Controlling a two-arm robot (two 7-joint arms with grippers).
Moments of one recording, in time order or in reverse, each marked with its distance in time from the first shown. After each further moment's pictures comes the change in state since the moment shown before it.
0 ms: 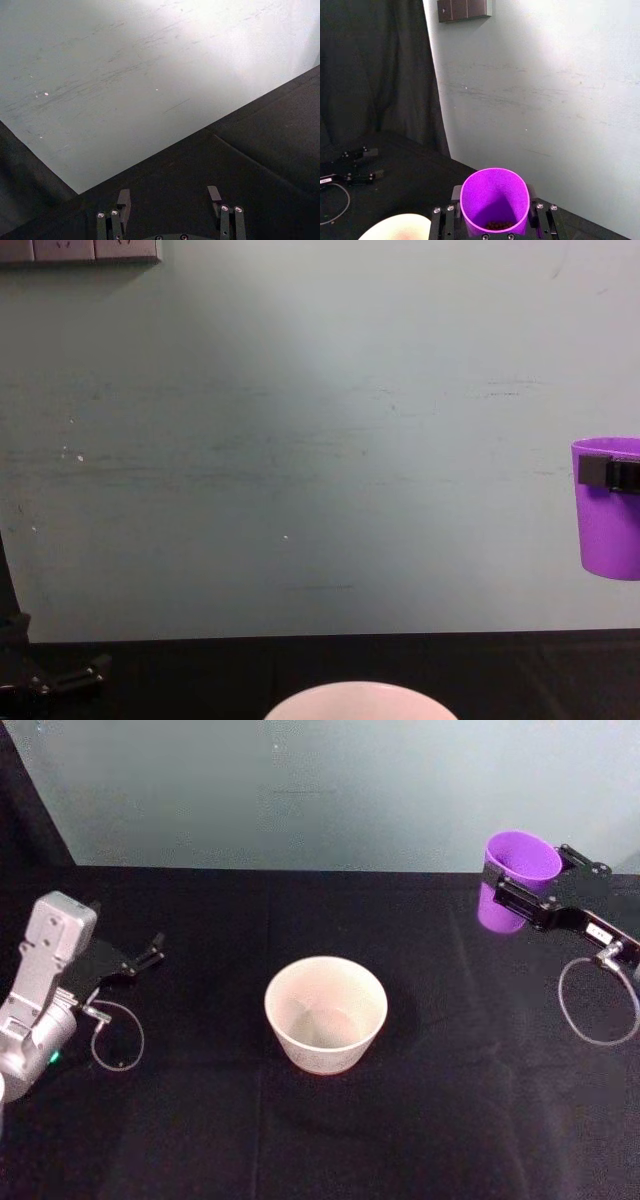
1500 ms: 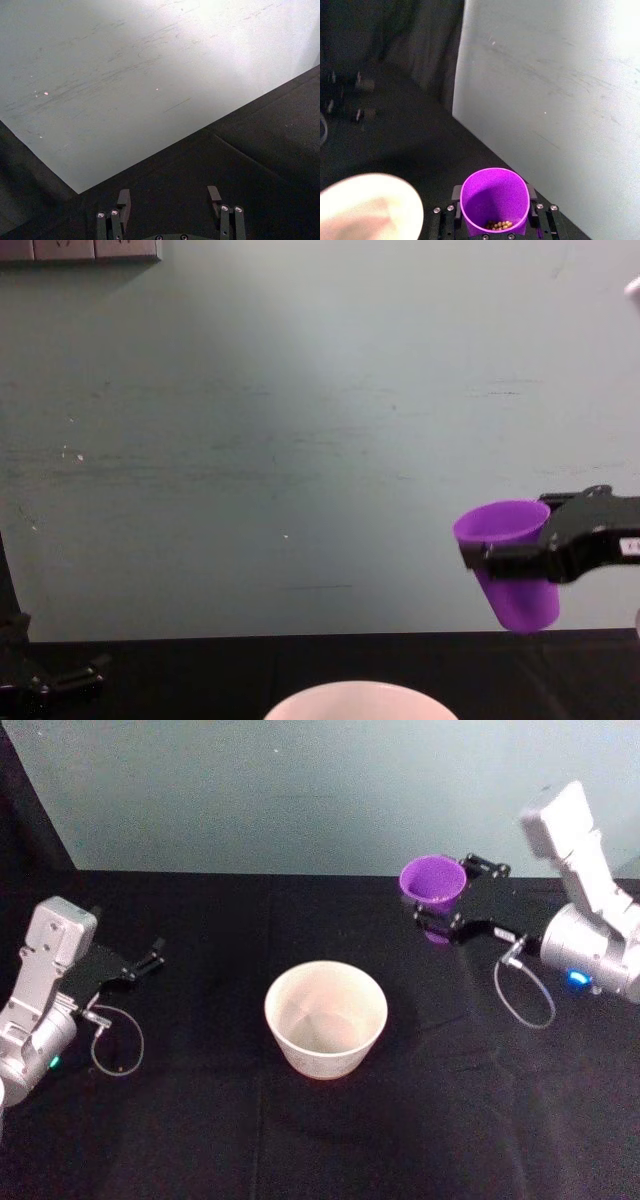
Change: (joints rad) left arm 0.000 0.000 0.000 0.000 0.000 0.000 0.000; right arm 0.298 -0.032 -0.312 0.197 -0.313 0.016 0.014
